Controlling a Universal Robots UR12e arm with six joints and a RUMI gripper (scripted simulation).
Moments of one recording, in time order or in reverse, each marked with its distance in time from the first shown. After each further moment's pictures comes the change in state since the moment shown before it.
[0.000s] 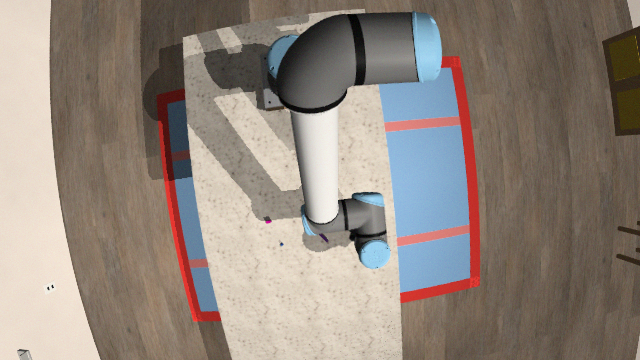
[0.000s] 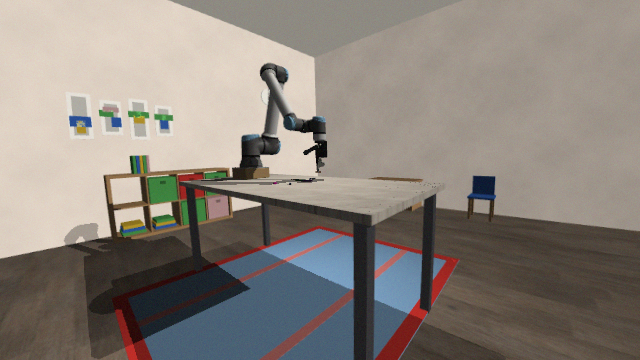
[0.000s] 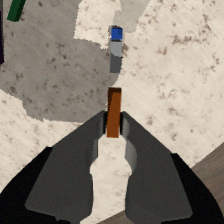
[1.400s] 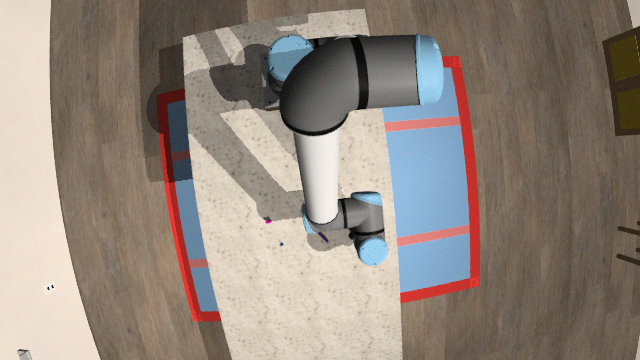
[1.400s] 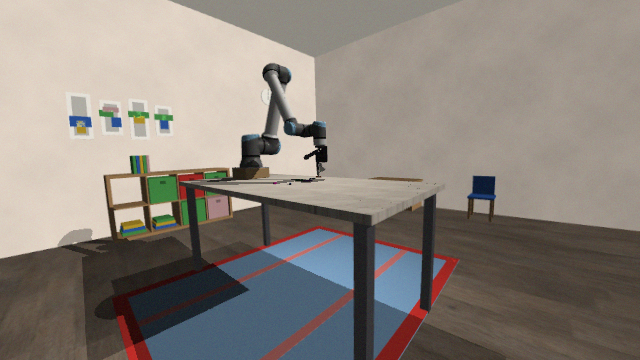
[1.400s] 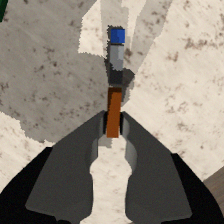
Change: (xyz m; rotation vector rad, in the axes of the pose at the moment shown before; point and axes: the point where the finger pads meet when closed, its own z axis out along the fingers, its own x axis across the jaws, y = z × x) arm -0.001 0.001 0.034 -0.001 0.000 0.000
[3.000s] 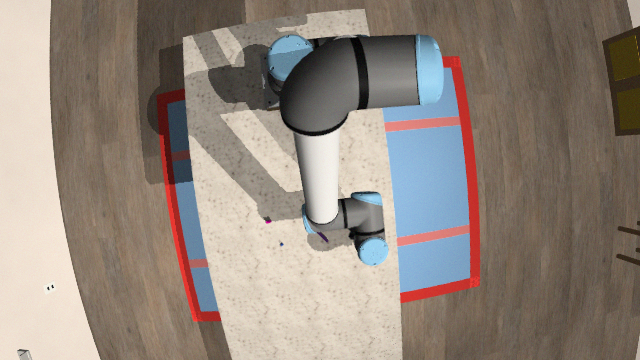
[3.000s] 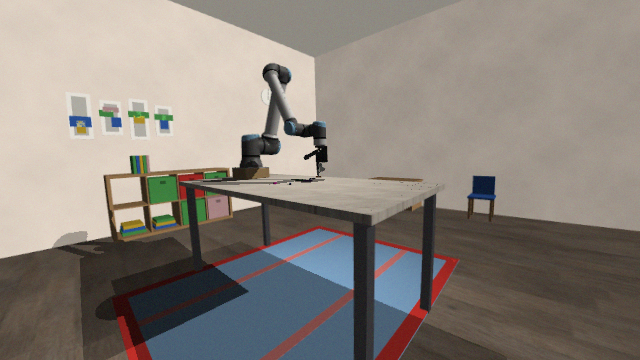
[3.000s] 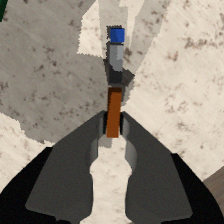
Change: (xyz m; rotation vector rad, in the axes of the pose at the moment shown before) arm 0.000 0.000 0.000 0.000 0.000 0.000
